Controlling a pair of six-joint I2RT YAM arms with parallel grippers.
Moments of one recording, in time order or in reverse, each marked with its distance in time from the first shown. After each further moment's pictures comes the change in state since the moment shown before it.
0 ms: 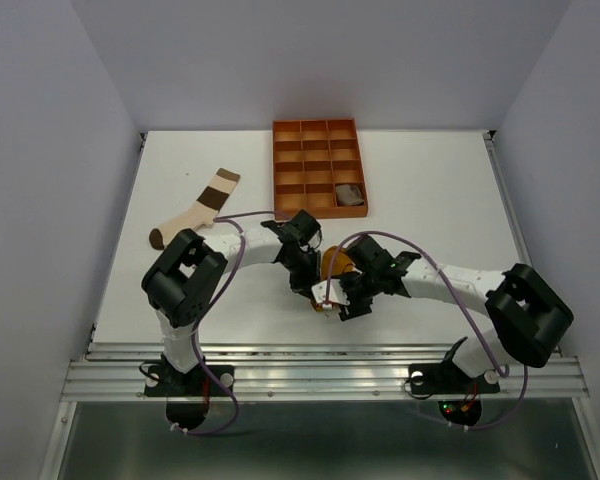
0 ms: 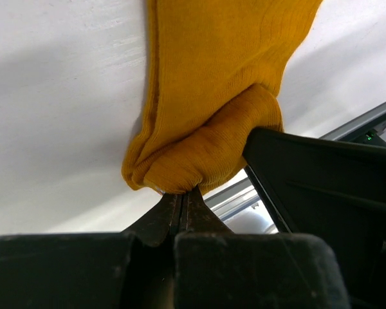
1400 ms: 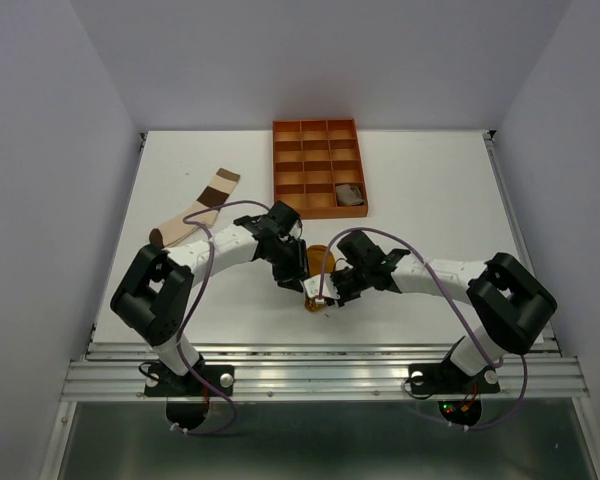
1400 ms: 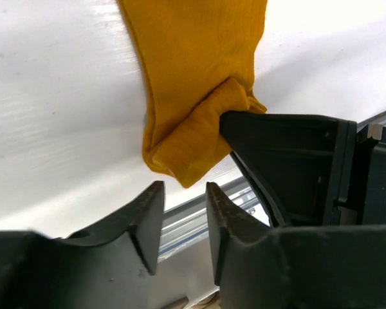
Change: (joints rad) left arm 0.088 -0.182 -0.072 -0.028 -0.071 -0.010; right arm 0.000 0.109 0.032 0.156 -0.036 -0.021
